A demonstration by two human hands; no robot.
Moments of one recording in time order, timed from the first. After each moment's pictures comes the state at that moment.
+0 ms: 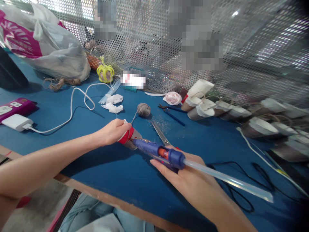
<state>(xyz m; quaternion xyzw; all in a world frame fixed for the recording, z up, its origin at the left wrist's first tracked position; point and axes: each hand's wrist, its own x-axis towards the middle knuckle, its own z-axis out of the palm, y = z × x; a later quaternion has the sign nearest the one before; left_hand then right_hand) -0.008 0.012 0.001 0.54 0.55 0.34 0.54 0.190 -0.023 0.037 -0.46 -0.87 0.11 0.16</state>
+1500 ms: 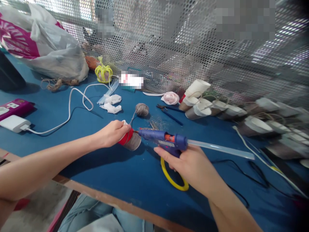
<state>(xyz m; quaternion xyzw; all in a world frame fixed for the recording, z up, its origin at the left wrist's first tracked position) -0.013 0.013 -0.008 0.64 0.56 0.30 0.43 0.197 -0.004 0.036 -0.49 -0.85 0.10 0.17</state>
